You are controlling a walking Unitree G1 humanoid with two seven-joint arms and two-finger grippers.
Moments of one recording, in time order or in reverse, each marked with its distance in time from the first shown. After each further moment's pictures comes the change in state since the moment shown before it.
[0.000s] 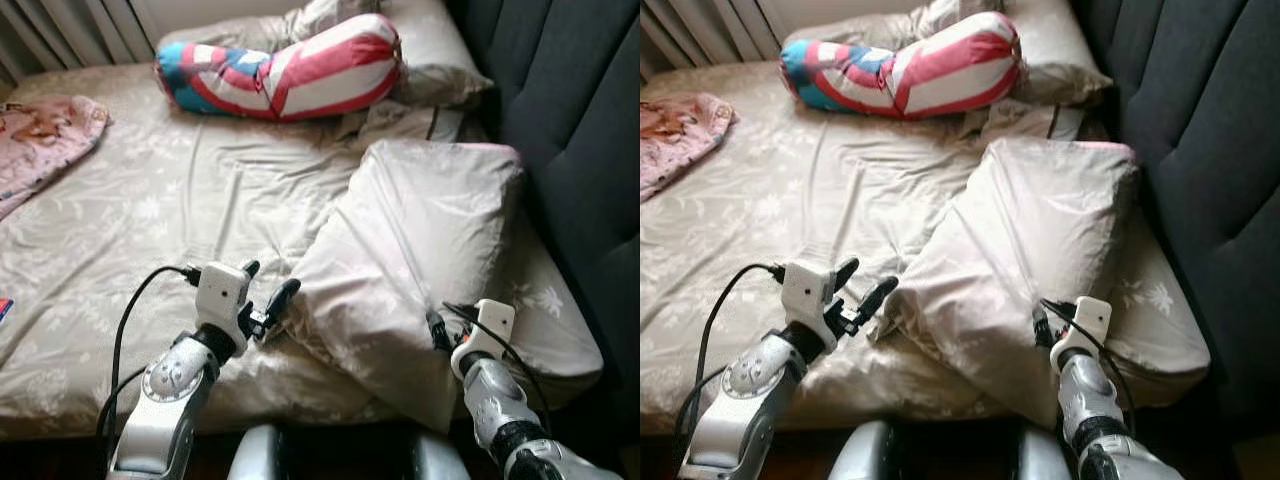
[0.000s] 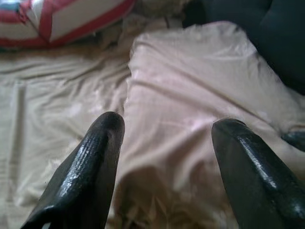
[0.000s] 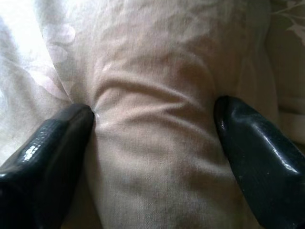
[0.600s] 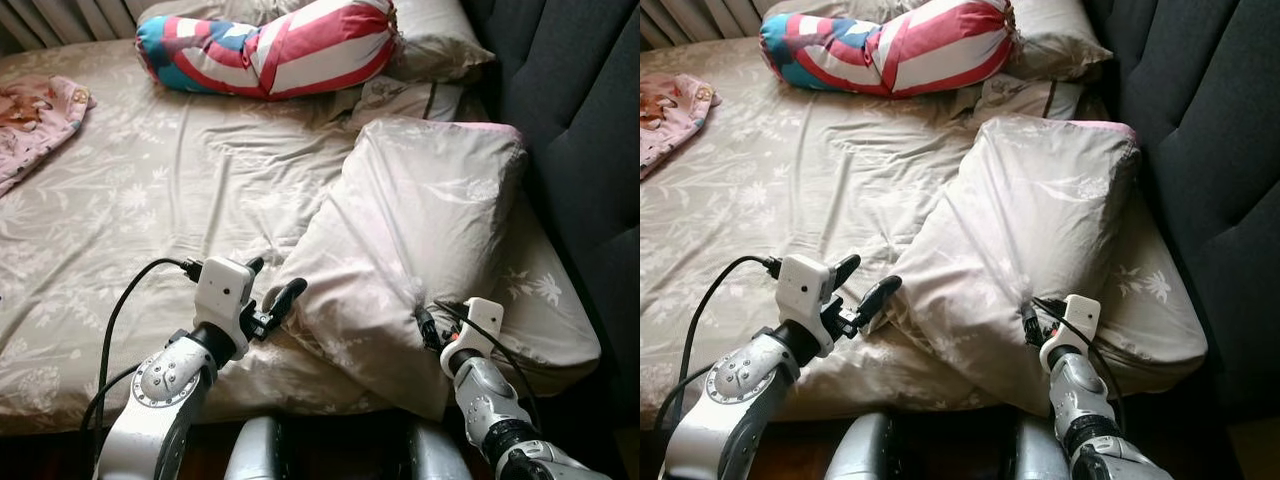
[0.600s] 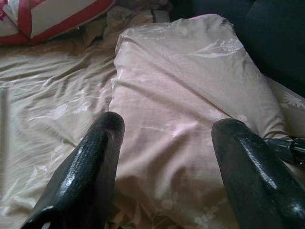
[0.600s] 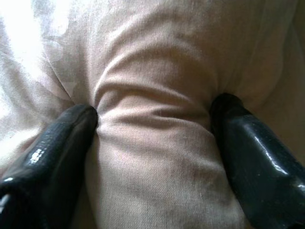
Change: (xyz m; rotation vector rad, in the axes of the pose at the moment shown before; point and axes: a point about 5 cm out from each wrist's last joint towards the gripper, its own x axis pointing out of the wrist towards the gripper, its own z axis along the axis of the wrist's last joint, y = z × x) left arm -0.009 -0.011 0.028 0.029 -0.004 -0.025; right arm 0.000 0.014 -0.007 0.036 0.021 0.074
